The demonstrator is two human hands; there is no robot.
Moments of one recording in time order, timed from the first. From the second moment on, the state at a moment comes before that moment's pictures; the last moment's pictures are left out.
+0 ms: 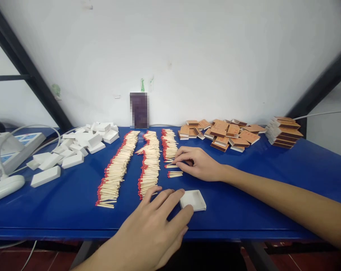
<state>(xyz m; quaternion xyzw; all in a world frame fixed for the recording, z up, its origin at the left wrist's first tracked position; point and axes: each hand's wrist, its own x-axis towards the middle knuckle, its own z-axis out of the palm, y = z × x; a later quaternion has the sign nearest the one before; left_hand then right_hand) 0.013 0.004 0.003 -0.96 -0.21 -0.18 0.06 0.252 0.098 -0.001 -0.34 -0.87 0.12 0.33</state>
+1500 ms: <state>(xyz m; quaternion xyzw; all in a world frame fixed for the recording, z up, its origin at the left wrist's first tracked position) 0.013 0.002 0.002 -0.96 -0.21 -0.17 0.06 0.250 0.093 0.003 -0.30 -0.90 0.06 0.30</state>
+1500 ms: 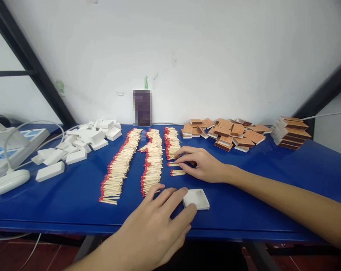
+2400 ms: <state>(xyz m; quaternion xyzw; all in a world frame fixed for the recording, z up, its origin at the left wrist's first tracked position) 0.013 0.003 0.003 -0.96 -0.21 -0.17 0.06 0.251 0.092 0.002 -0.29 -0.91 0.04 0.28</state>
